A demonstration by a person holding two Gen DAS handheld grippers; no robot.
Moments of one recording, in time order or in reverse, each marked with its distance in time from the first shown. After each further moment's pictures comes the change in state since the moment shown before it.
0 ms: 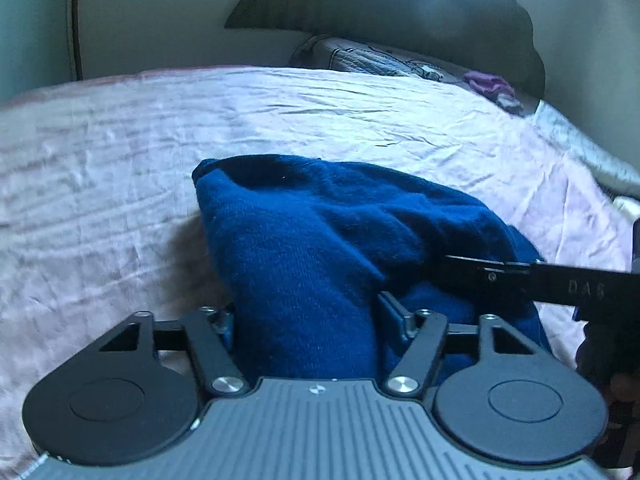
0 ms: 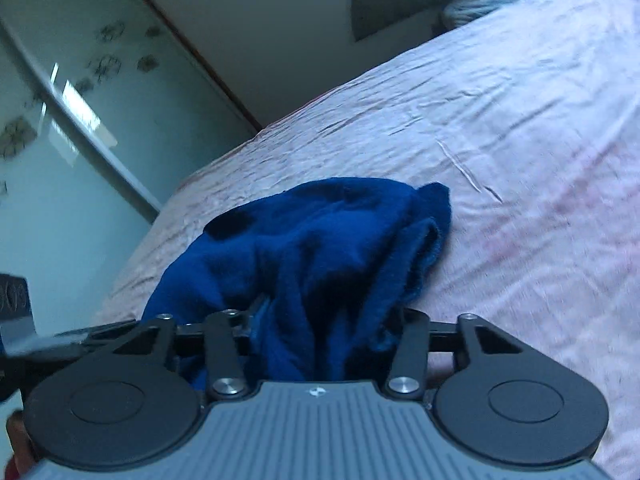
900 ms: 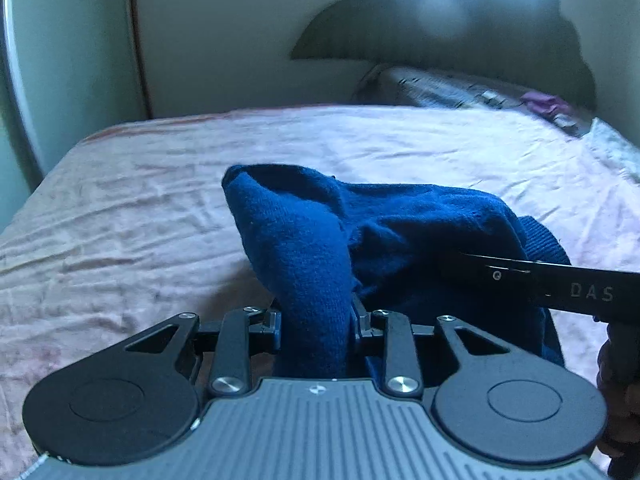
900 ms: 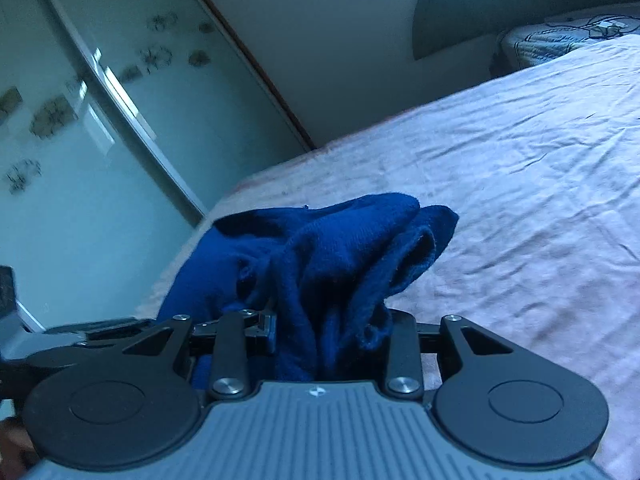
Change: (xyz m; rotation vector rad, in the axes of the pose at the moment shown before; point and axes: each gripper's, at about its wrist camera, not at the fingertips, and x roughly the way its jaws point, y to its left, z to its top) left arm -0.046 0.053 0.016 -0.013 -0.051 0.206; right arm 0.037 0.090 0.013 -0.123 -0.022 0.059
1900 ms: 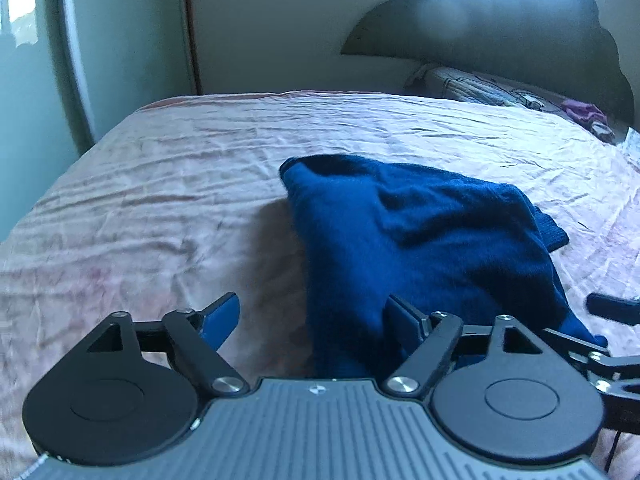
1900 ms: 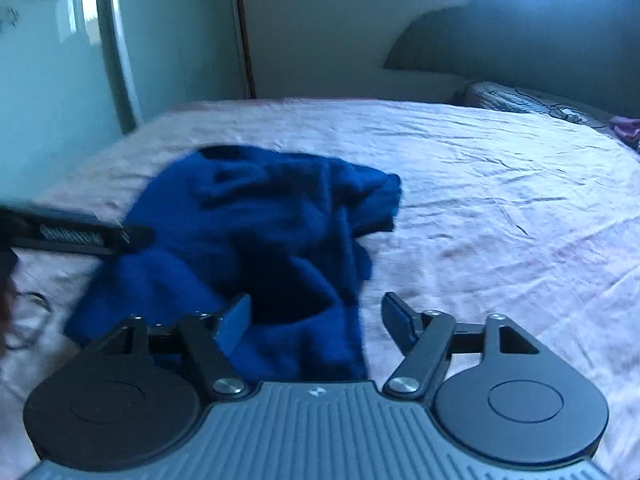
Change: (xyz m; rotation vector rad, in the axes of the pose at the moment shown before) left arm -0.039 0.013 -0.054 -0.087 -0.014 0.113; right arm -0.041 0.049 -0.073 -0.317 0.037 -0.332
